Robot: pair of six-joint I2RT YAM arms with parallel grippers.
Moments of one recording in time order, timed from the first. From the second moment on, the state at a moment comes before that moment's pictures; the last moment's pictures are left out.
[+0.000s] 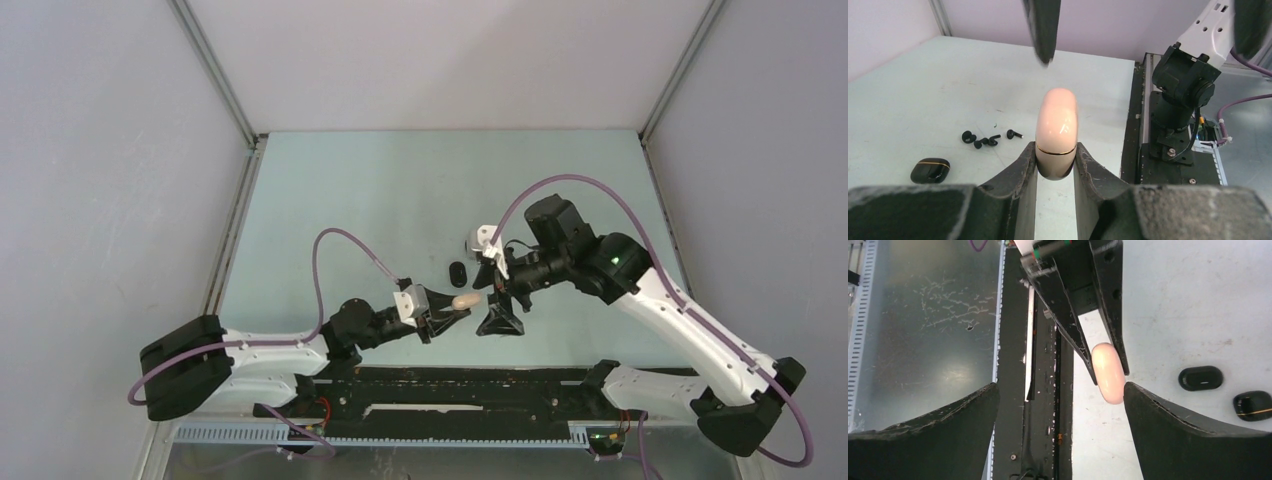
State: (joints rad) left arm -1.11 1.14 0.27 1.03 0.16 -0.02; right arm 0.77 1.09 1.19 -0.89 -0.76 -0.39
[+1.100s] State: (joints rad) left arm -0.72 1.38 0.64 0.08 0.08 -0.63; right arm 0.07 1.05 0.80 -0.55 -0.74 -0.14
